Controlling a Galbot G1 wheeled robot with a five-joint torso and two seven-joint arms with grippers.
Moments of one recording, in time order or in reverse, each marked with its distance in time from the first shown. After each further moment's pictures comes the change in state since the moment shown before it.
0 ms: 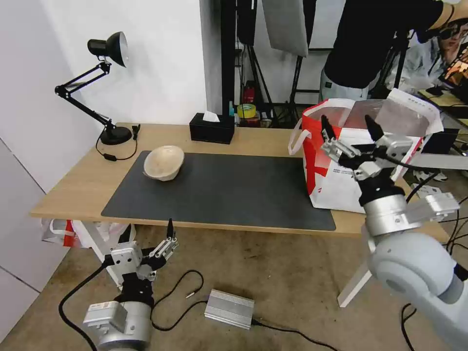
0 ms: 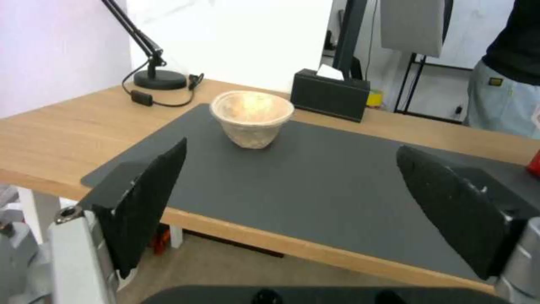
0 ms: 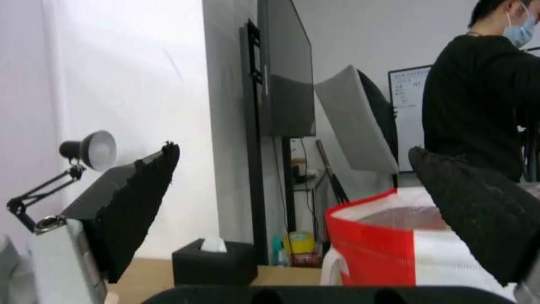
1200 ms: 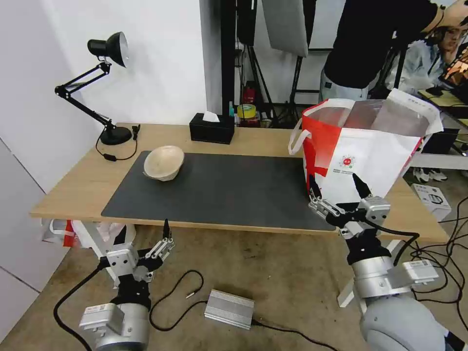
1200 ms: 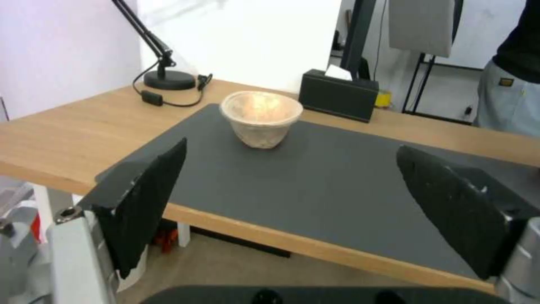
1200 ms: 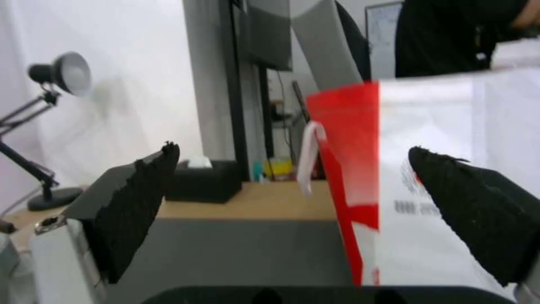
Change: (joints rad) left arm 0.018 -0.016 -0.008 -0.005 0.016 -0.005 -0.002; right arm -0.392 0.088 0.009 0.091 -0.219 -0.011 0.091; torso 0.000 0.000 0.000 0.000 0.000
